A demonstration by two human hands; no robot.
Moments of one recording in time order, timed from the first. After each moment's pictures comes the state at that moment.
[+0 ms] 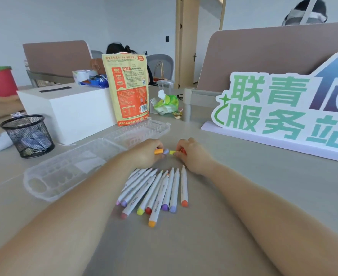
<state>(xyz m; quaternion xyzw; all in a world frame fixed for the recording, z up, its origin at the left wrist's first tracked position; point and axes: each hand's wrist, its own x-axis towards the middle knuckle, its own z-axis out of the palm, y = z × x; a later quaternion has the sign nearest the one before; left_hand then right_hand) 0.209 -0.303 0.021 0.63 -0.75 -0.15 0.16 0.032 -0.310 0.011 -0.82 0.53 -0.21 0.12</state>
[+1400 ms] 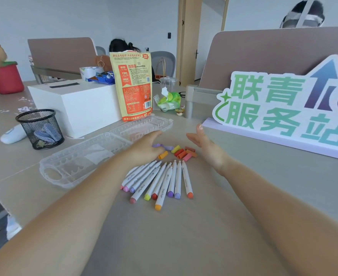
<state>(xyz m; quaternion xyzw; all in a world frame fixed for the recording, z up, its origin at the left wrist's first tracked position) 0.206 -0.247 0.045 0.62 -0.70 -0.25 0.26 0.009 -0.251 0.041 -0.66 0.49 -0.33 0.46</state>
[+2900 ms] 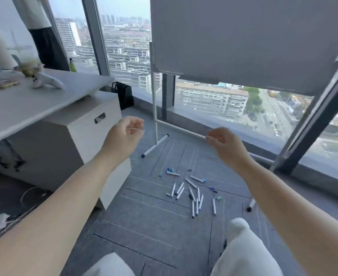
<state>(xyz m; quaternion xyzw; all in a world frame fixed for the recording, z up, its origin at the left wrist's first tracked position) -0.153 0.483 0.006 -0.09 -0.85 -0.50 0.12 -0.134 0.748 -0.018 0.04 0.88 -0.46 -0.13</state>
